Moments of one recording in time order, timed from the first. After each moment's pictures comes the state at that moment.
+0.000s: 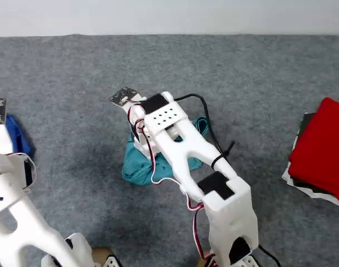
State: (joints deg) left arm -41.8 -36.2 22.3 99.4 -17.4; right arm -36.4 28.0 -18.8 87.7 12.7
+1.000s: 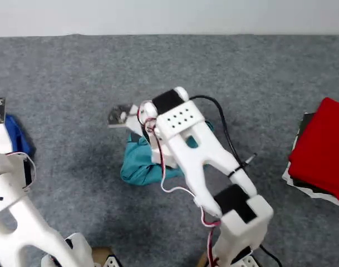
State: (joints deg) left arm -41.8 -36.2 22.3 98.5 -17.4; right arm -34.5 11.5 -8.7 100.6 42.7
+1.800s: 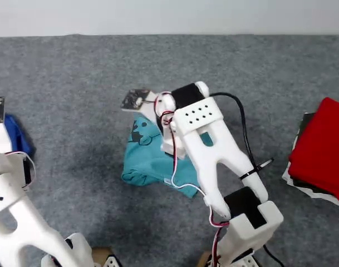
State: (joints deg) left arm -41.8 -36.2 22.3 97.6 -17.4; right arm -30.7 10.1 -12.0 95.5 37.3
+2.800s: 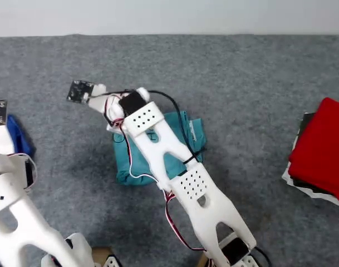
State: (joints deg) left arm -41.8 -36.2 24.4 97.6 -17.4; right arm -41.1 65.5 -83.4 89.1 36.7
